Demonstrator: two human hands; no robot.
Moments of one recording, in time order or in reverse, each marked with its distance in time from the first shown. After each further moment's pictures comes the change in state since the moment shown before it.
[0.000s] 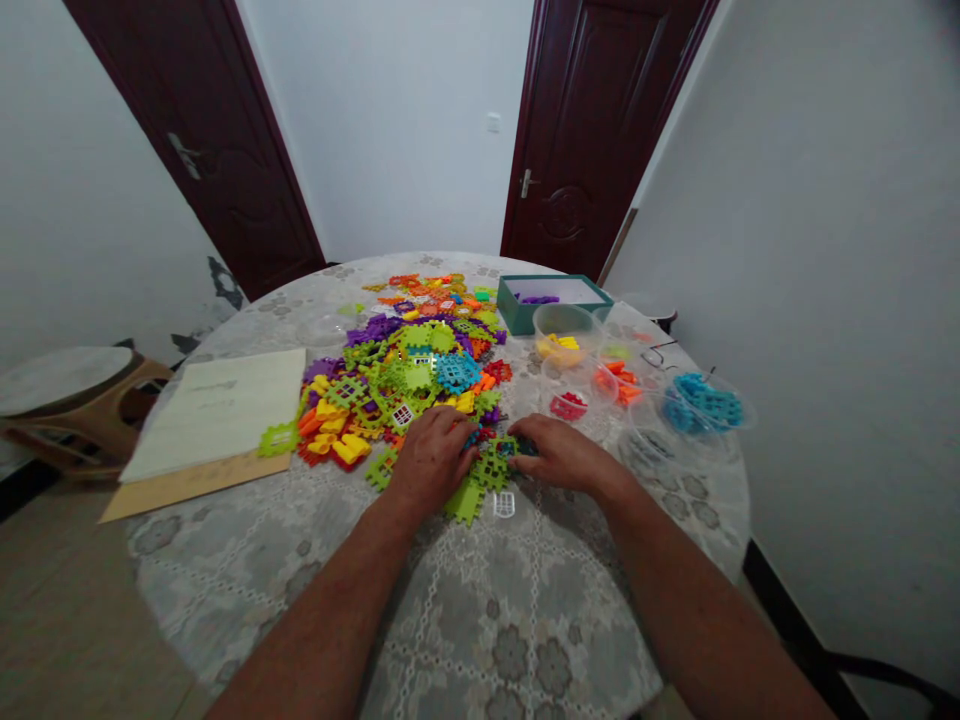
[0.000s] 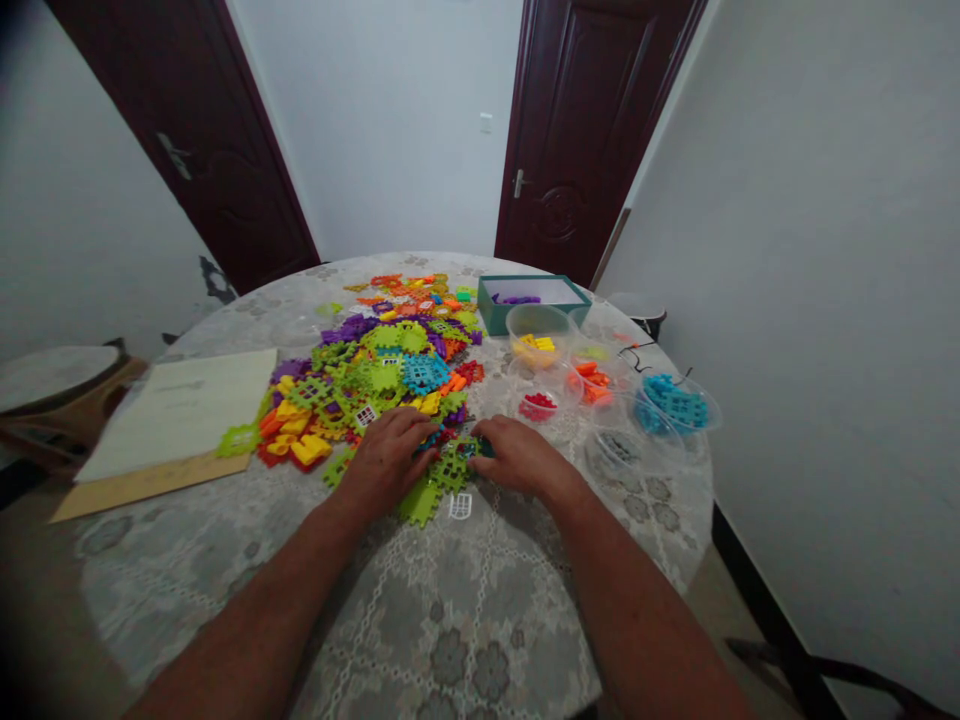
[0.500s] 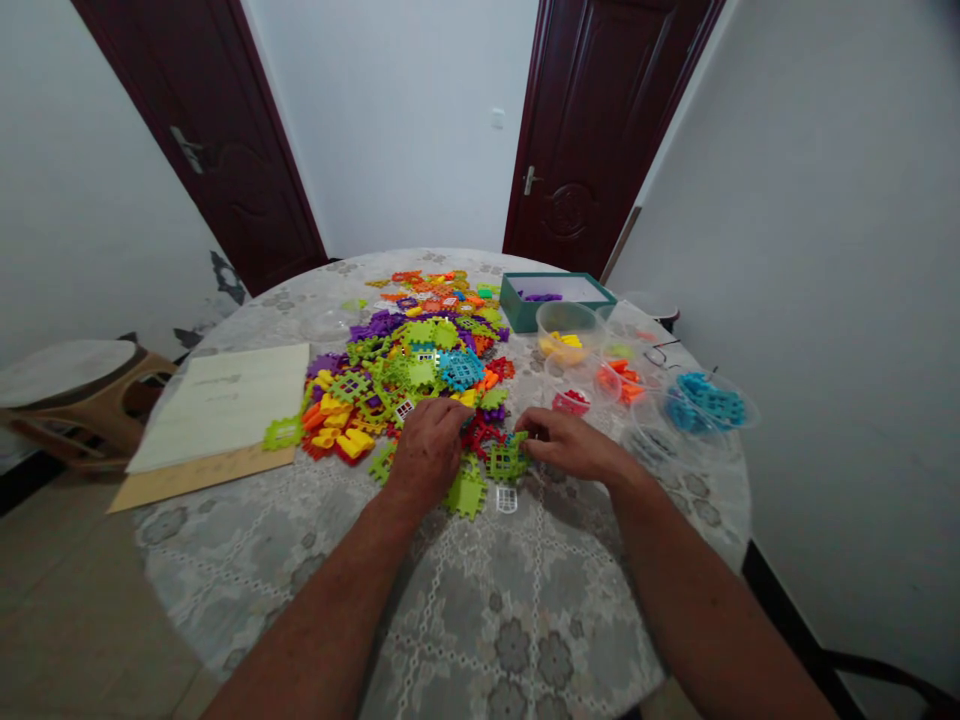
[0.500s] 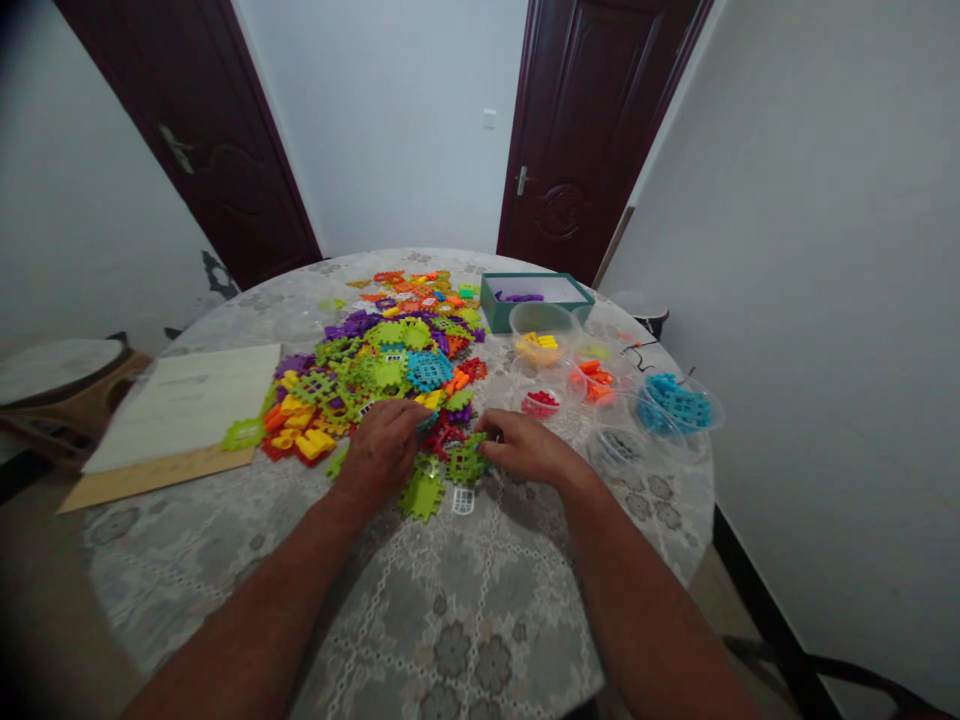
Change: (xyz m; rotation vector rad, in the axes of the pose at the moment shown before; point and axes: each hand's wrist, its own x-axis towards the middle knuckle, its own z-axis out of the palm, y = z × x) left_hand 0.002 0.002 -0.009 -0.054 0.161 -0.045; right_hand 0.001 -0.002 -0.014 0.334 -0.008 0.012
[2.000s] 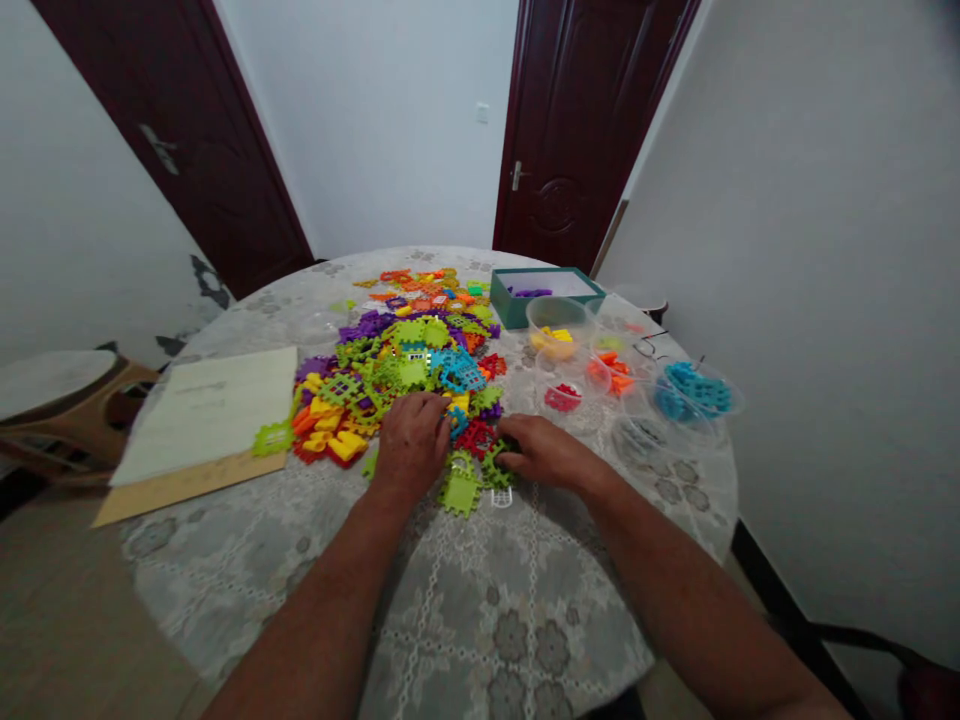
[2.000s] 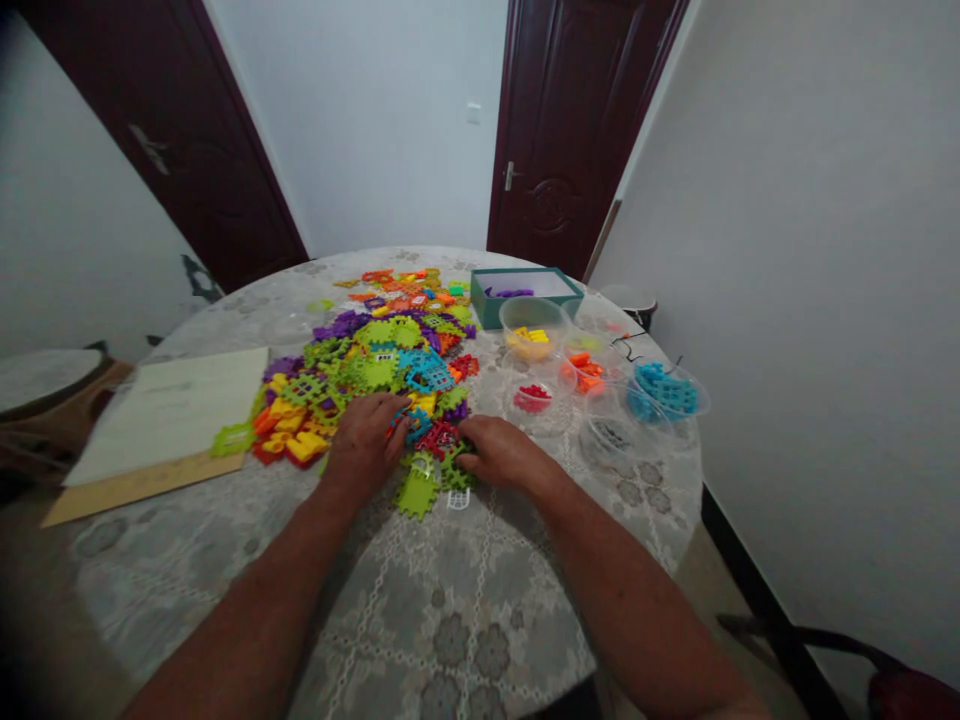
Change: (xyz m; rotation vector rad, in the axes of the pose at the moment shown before) left_hand 0.001 -0.015 0.004 0.113 0.095 -0.030; right_hand 0.007 -0.011 0.027 -0.278 -0.018 -0.072
